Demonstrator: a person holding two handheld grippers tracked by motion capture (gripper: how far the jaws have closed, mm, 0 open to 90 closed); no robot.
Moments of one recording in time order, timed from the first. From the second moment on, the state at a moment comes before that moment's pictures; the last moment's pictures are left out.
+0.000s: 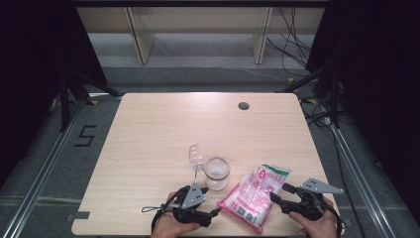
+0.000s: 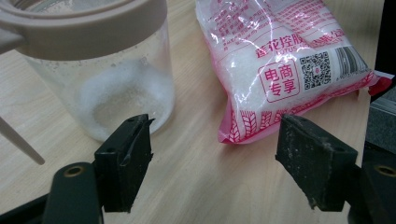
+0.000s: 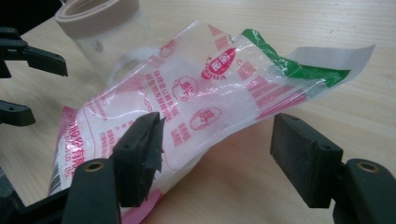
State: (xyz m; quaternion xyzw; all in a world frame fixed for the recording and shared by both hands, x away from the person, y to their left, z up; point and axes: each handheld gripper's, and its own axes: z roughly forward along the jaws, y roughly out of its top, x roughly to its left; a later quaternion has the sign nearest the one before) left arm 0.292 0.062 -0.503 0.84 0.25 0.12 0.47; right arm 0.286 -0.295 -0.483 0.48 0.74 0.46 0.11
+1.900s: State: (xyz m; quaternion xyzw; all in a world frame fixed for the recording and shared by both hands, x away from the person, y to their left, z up) left arm 0.294 0.026 -0.508 0.85 0.23 0.11 0.46; right arm 0.309 -0.257 -0.447 0.36 0.75 0.53 0.16
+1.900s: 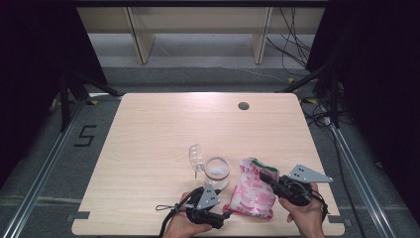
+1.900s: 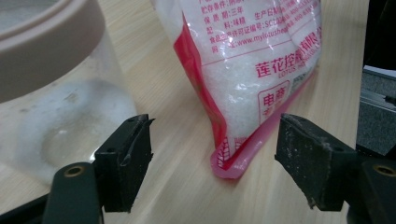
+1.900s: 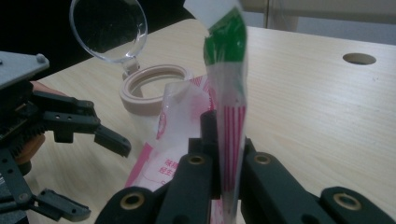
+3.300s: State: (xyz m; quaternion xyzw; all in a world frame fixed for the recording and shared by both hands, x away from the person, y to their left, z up) left arm 0.310 -0.034 -0.506 0.85 0.24 0.12 0.45; right arm 0.311 -0.254 -0.365 0.32 0.75 0.55 0.15
